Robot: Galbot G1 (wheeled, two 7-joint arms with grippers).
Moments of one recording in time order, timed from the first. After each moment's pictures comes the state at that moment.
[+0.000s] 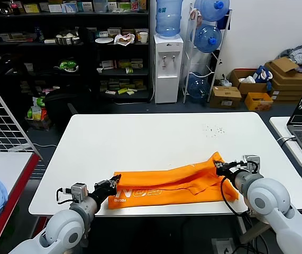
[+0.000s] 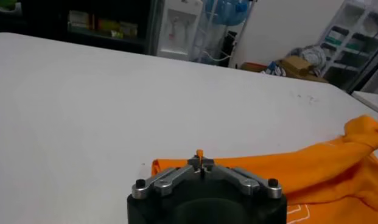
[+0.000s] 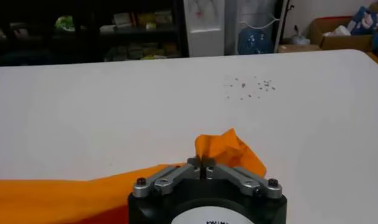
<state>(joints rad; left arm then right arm) 1.16 -0.78 0.00 -2.00 -1.02 0.30 -0.36 -1.22 0.80 0.41 2.08 1.13 -0.74 0.49</state>
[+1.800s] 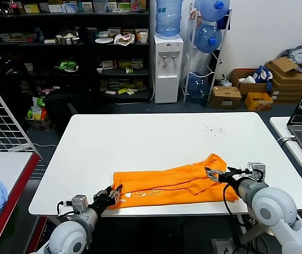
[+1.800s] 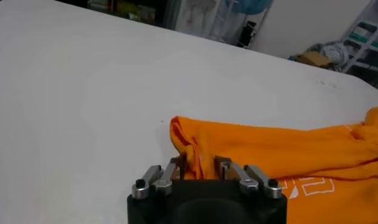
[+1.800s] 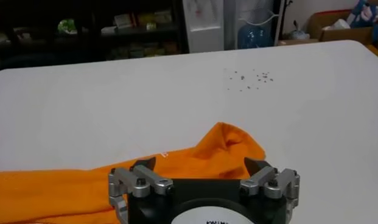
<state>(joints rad) 1.25 -0.87 -0.04 -1.92 -0.96 0.27 -0.34 -1.29 0.84 0.47 2.11 1.12 -0.74 0.48</state>
